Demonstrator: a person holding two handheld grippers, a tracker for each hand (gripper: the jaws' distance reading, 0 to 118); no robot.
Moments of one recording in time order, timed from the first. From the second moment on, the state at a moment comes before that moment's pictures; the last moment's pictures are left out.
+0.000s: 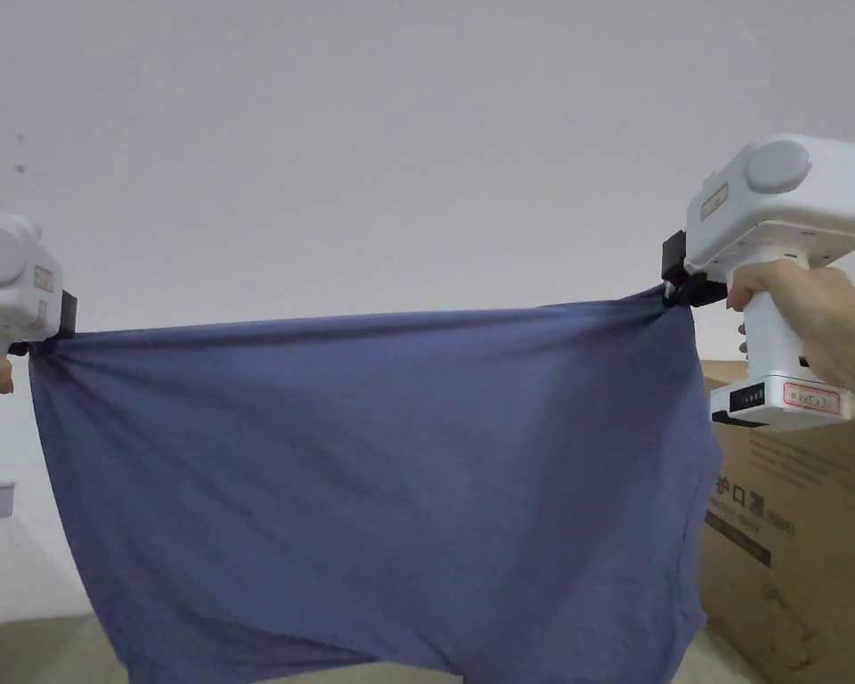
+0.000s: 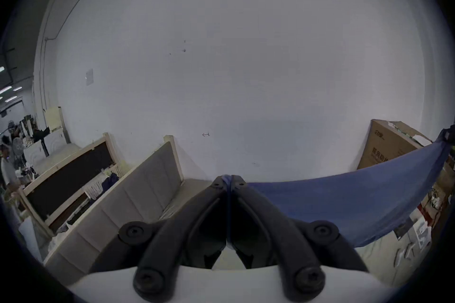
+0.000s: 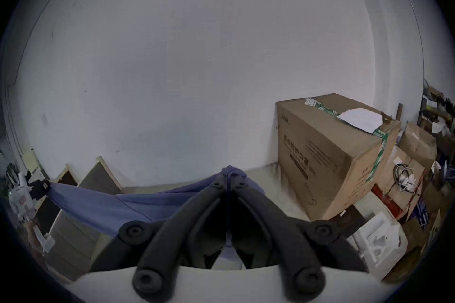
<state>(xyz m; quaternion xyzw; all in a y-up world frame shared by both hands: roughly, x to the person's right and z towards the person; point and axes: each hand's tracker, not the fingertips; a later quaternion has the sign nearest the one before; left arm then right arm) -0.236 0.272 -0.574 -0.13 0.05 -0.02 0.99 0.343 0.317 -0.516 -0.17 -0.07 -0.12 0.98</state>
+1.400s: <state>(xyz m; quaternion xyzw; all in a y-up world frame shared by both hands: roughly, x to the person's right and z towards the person) -0.279 -0.205 -0.337 -0.47 -0.01 -0.06 0.88 0.303 -0.187 -0.258 -0.50 -0.06 -0.11 0.86</state>
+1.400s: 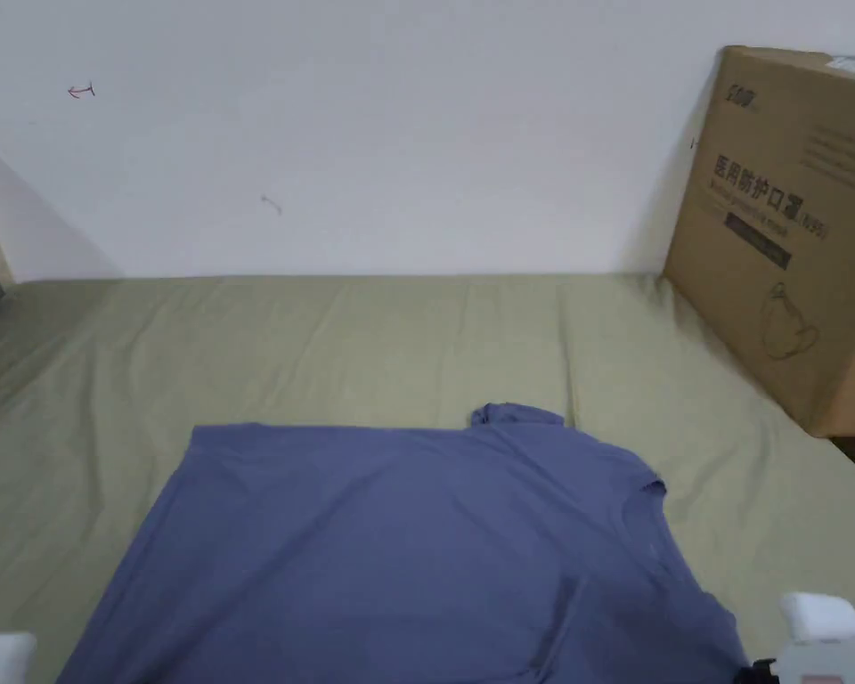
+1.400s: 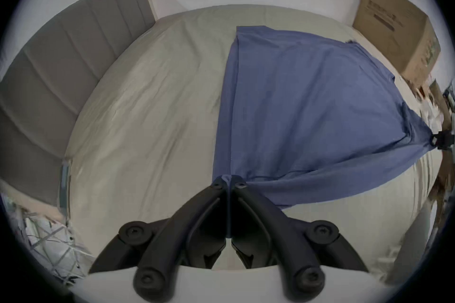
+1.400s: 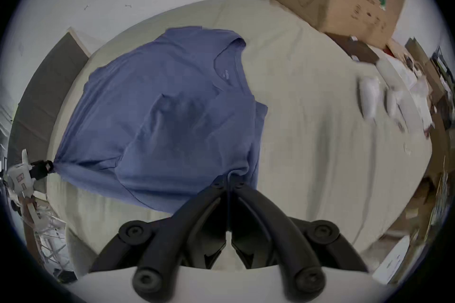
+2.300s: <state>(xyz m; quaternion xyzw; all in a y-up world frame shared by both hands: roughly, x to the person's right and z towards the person) -0.300 -0.188 -0.170 -0.43 -0.05 0.05 0.90 0.254 -0.176 -0.138 -0.45 -0.07 -0.08 0.89</state>
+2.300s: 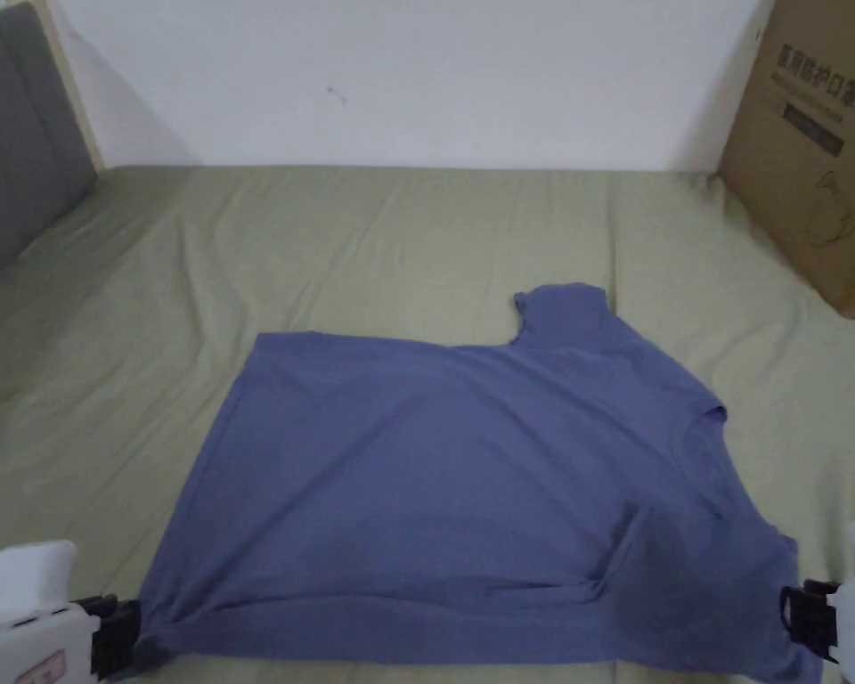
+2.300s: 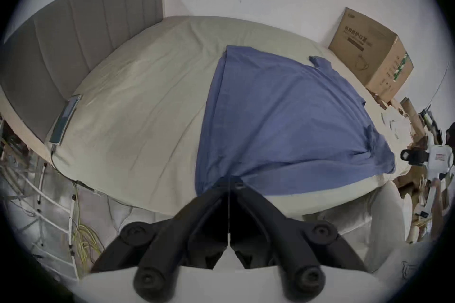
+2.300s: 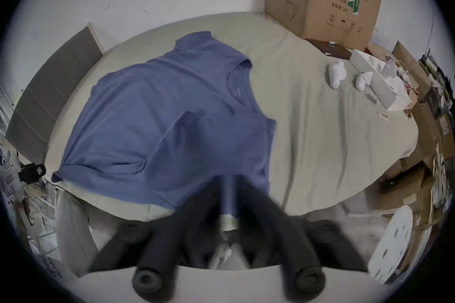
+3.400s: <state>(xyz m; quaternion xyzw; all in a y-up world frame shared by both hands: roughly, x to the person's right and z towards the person) -0.305 -0.247 -0.198 -0.49 -0.03 0.05 0.87 0.292 -0.222 -0.146 -0.51 -0.05 -0.14 0.85</state>
